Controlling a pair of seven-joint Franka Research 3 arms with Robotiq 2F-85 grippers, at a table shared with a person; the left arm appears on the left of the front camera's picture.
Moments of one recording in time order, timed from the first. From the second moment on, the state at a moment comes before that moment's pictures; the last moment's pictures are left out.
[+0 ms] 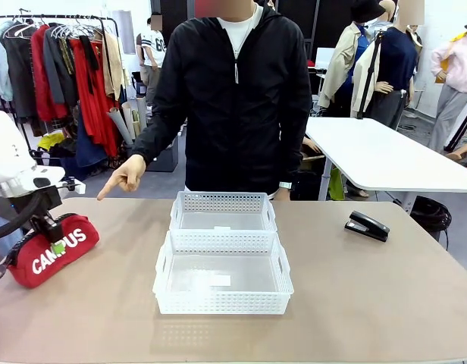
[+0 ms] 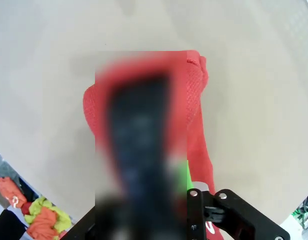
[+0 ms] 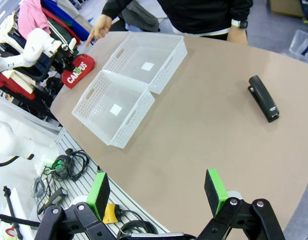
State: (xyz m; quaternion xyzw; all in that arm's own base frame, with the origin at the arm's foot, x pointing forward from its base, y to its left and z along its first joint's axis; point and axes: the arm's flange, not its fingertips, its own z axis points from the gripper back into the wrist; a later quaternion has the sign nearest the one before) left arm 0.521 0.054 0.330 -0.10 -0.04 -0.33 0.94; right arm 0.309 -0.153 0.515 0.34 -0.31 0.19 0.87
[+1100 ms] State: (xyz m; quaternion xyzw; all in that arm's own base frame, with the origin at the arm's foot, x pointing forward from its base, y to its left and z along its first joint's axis) left arm 0.523 0.051 0.339 -0.10 -0.04 -0.34 0.94; right arm 0.309 -0.153 0.515 0.34 -0.31 0.19 0.87
